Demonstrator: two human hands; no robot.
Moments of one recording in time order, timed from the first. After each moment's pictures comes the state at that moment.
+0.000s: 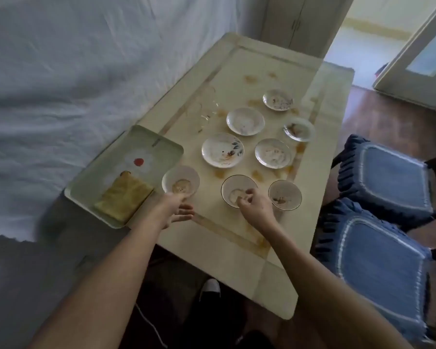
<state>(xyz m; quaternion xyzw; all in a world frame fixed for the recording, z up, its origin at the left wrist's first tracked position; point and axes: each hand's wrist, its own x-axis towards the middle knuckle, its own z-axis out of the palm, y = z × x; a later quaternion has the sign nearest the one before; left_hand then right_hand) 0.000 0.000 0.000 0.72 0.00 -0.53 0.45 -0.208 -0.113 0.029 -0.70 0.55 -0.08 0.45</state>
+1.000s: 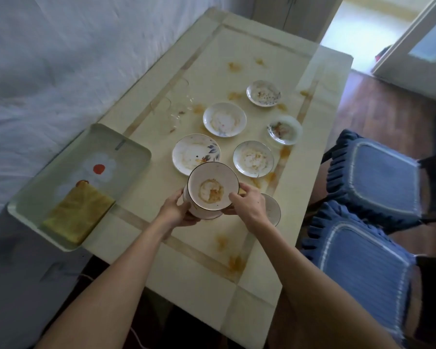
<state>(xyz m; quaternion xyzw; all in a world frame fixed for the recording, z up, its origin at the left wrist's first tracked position) -0.048 -0.106 -0.035 0.72 -0.11 -0.51 0.45 -0.209 -0.223 0.017 -0.54 0.55 -0.14 0.62</state>
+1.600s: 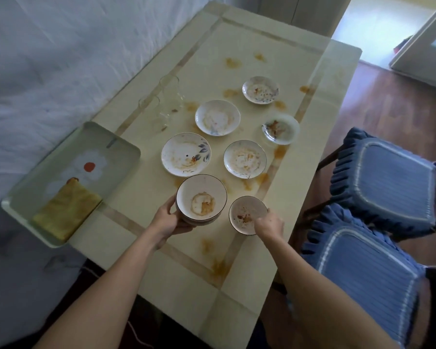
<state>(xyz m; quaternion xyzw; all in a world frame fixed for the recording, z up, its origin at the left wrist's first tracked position) -0.087 -0.122 -0.053 0.72 -0.04 -0.52 0.46 -0.305 -0.280 -0.070 -0.58 0.69 0.03 0.43</state>
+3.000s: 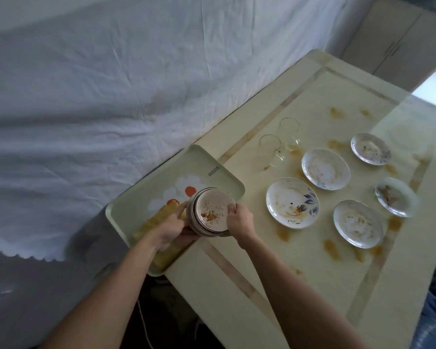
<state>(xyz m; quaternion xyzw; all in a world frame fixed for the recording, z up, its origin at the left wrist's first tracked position) 0.192 0.016 -0.052 0.67 0.00 -0.52 0.53 0.082 -0.132 -0.045 -0.63 0.51 0.01 0.58</state>
